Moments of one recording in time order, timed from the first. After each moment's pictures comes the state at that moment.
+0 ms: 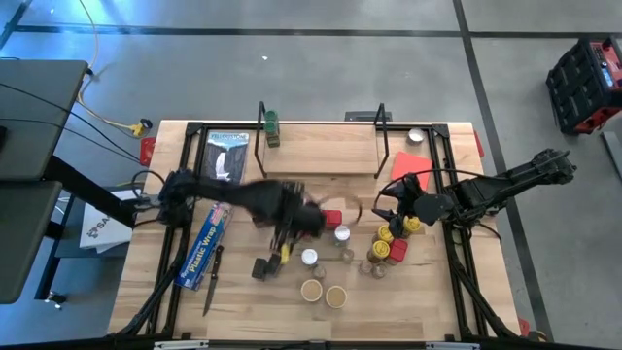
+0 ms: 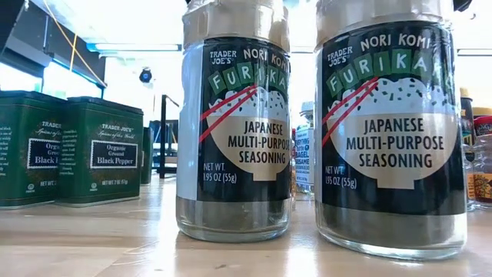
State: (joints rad) left arm -0.23 2.00 2.15 -1.57 -0.30 -0.02; right arm 0.34 0.92 0.74 -0.50 0.56 0.53
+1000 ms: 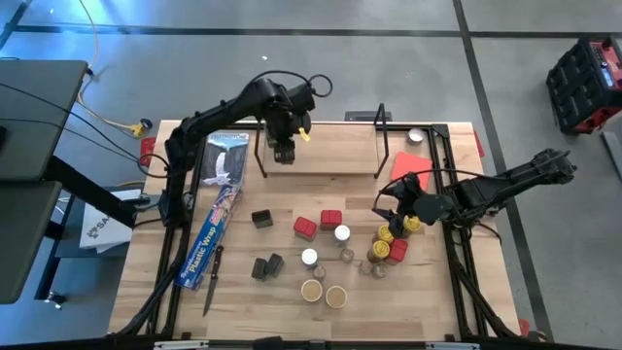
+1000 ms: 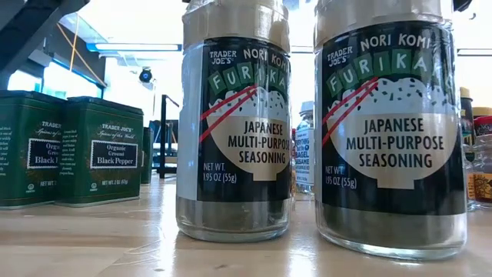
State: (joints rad) left arm 0.46 2.02 2.13 -1.51 -0.05 0.34; right arm 0.34 0.92 0.74 -0.50 0.58 0.52
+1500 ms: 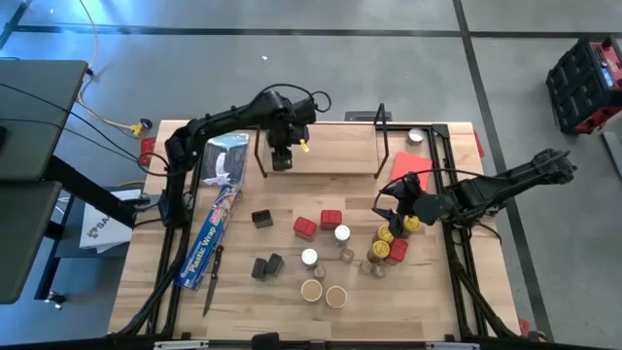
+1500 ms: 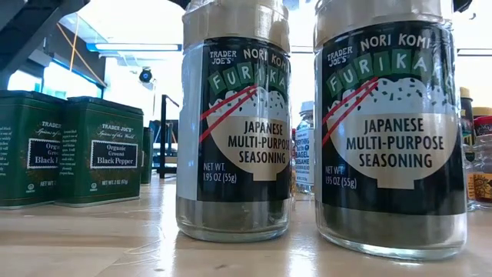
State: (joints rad) left arm 0.47 2.02 1.93 -1.43 -0.10 0.35; right arm 0.34 0.92 0.74 -0.51 0.58 0.52
